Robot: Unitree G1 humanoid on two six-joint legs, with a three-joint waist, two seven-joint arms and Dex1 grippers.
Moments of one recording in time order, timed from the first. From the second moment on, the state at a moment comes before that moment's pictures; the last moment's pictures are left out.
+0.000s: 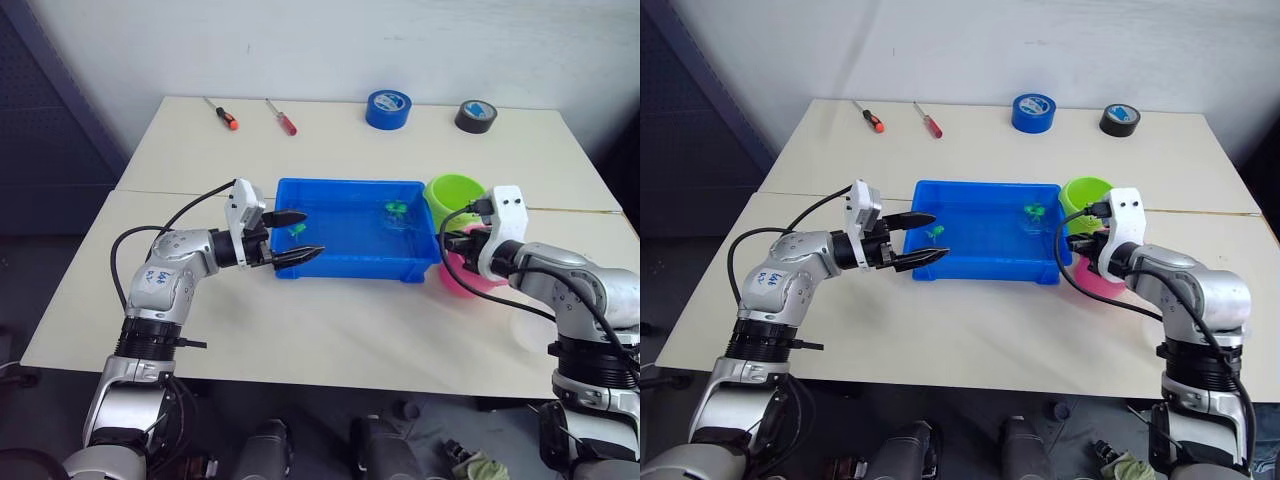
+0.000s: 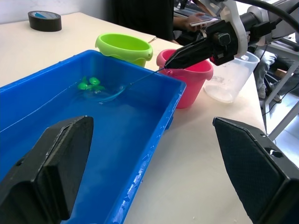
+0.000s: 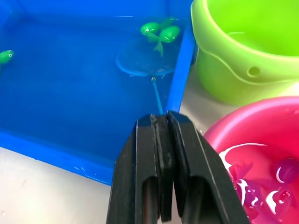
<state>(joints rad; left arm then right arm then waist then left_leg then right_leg) -0.65 0.45 -0.01 0.16 -0.40 0.44 -0.97 -0.57 -0.56 -0.22 -0.15 0.50 1.14 0.32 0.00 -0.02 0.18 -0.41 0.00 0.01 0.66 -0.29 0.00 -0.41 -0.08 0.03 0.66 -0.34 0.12</state>
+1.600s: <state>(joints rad) -0.68 0.44 -0.01 0.22 -0.39 0.36 -0.99 -0.62 -0.39 -0.50 -0.24 0.63 1.61 0.21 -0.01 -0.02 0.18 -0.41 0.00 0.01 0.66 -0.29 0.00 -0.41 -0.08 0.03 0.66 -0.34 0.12</state>
